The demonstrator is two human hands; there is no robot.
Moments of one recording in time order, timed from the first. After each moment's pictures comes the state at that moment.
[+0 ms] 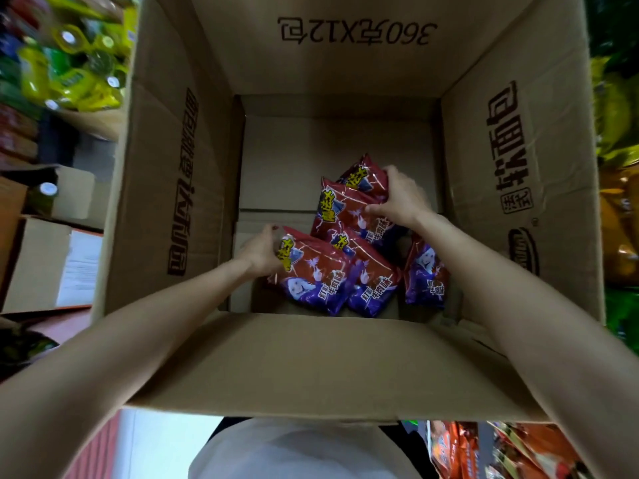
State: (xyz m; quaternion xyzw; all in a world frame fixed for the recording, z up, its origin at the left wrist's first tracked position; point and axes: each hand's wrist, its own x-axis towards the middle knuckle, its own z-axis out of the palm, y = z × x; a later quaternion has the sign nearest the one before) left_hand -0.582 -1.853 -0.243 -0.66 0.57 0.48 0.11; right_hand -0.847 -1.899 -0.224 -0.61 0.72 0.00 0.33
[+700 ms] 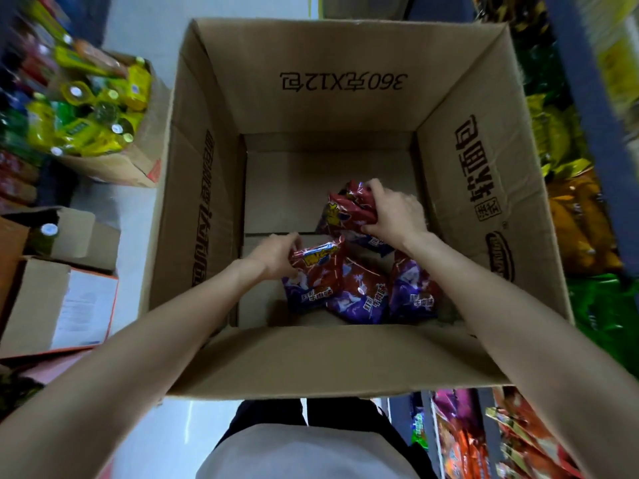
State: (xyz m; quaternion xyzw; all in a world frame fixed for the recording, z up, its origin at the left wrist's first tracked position) left_hand -0.592 -1.873 -0.191 -0.53 0.74 0.39 0.15; right_hand -0.823 -1.872 -0.165 -0.70 0.70 0.02 0.15
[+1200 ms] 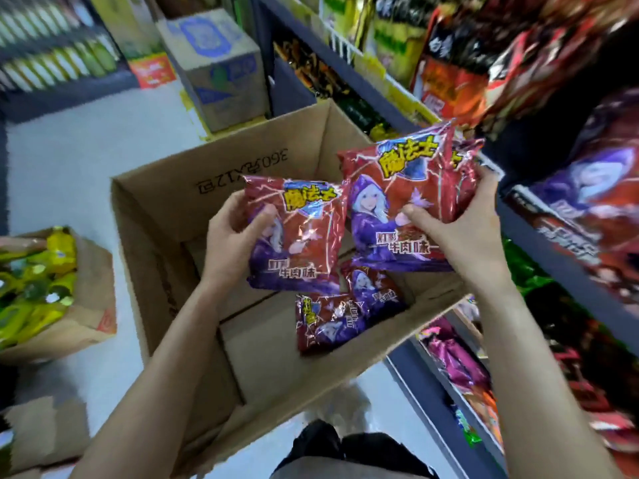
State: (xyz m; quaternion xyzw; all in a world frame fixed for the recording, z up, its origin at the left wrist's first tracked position) left_hand -0.630 -1.876 -0.023 -0.36 0.64 0.57 -0.37; right_hand -0.835 -1.707 0.019 -0.28 0.80 -0.51 0.14
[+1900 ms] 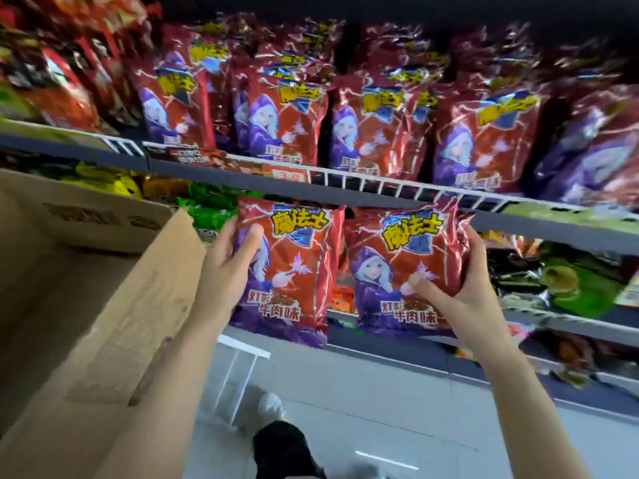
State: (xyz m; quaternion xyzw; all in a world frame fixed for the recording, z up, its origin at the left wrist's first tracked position) left_hand -0.717 -1.523 -0.001 -0.10 0.74 0.65 -0.14; right_hand -0.711 -1.245 -0.005 -0.04 0.80 -0.60 -0.02
